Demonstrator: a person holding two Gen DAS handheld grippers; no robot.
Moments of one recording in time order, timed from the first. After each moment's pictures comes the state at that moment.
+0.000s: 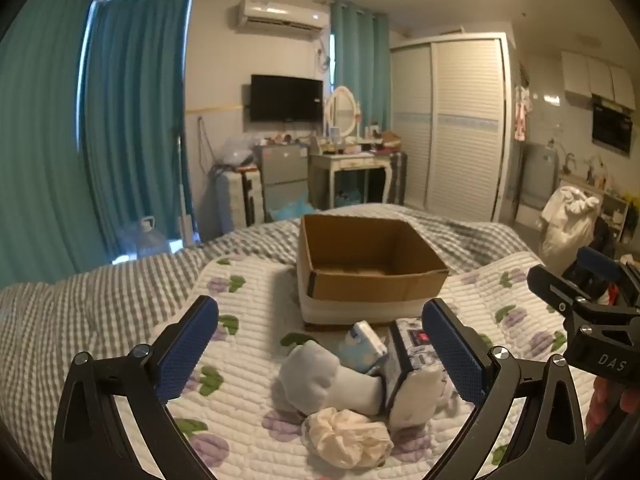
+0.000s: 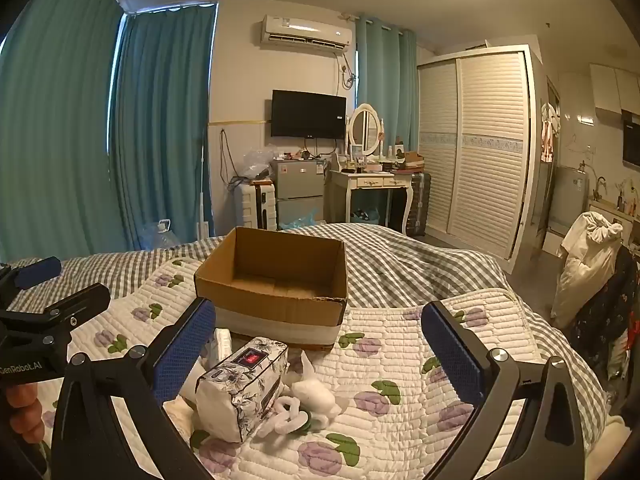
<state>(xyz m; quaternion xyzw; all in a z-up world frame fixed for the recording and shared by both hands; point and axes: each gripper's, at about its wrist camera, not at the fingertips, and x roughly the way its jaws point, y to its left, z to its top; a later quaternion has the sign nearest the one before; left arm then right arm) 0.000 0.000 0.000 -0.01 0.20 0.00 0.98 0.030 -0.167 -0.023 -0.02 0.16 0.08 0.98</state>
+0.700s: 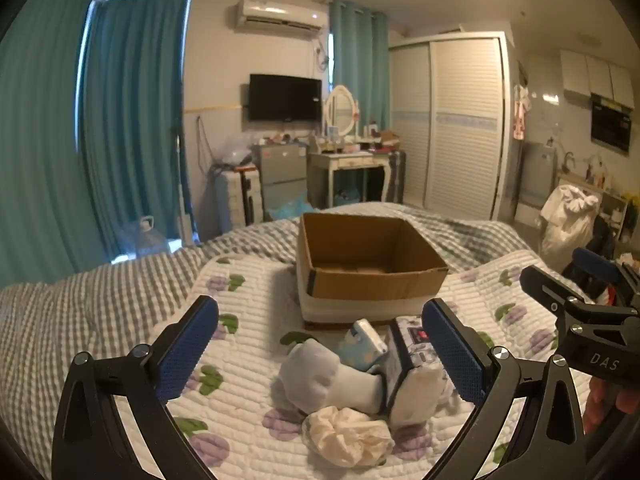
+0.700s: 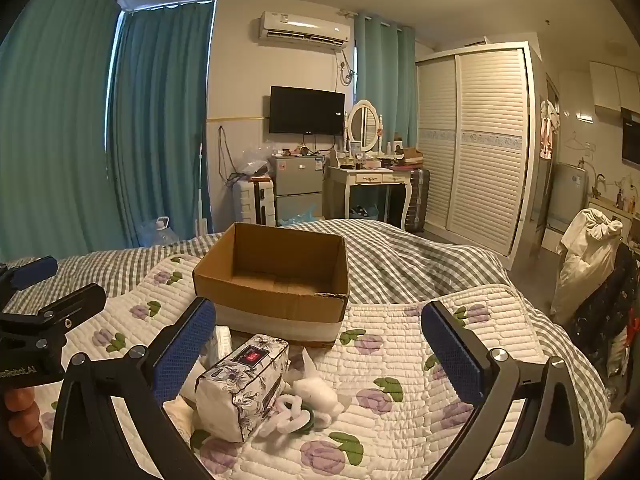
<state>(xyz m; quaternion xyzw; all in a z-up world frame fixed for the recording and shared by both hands) -0.001 0.000 -0.001 -0.01 0.20 0.00 0.98 0.031 -0.165 -0.030 -0.02 0.17 0.08 0.98</state>
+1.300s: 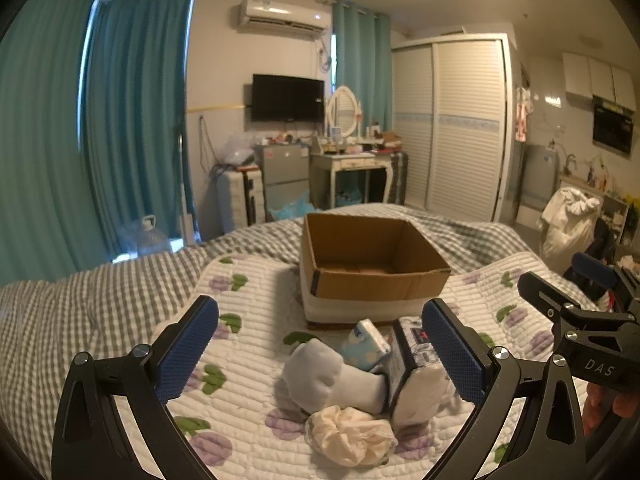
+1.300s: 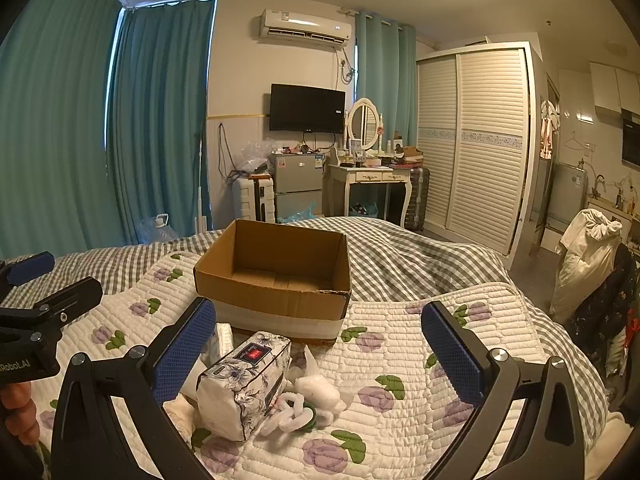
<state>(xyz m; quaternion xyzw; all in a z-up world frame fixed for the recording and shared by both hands) -0.003 0.004 -0.003 -0.01 0.20 0.00 0.98 0.032 -0.165 -0.030 -0.03 0.17 0.08 0.98</state>
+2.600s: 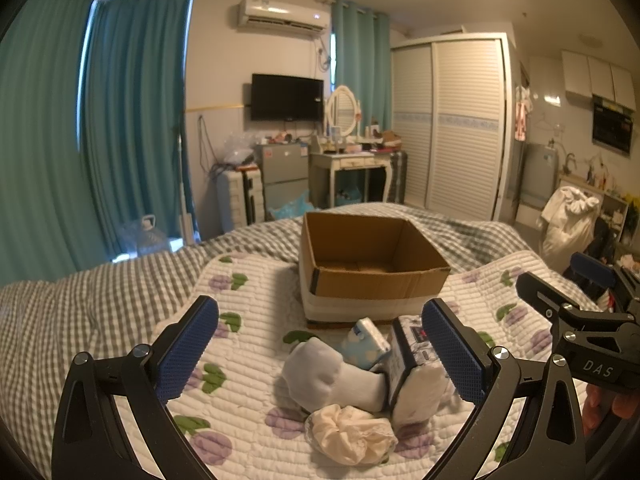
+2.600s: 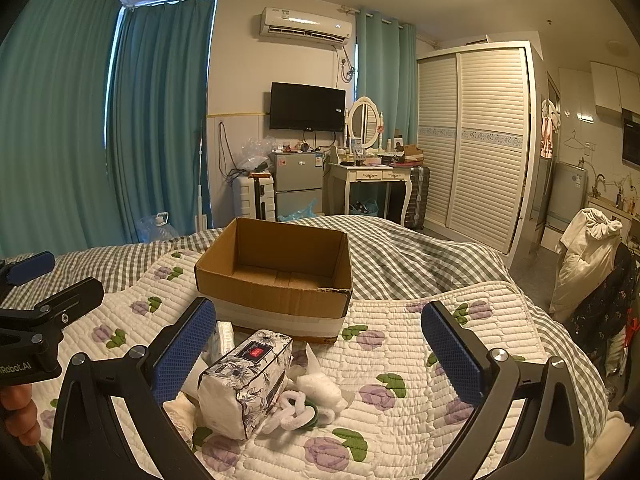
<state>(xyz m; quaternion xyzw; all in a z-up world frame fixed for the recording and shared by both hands) -0.003 0.004 -0.003 -0.01 0.20 0.00 0.98 0.033 -0.162 -0.034 -0.03 0.18 0.08 0.98</state>
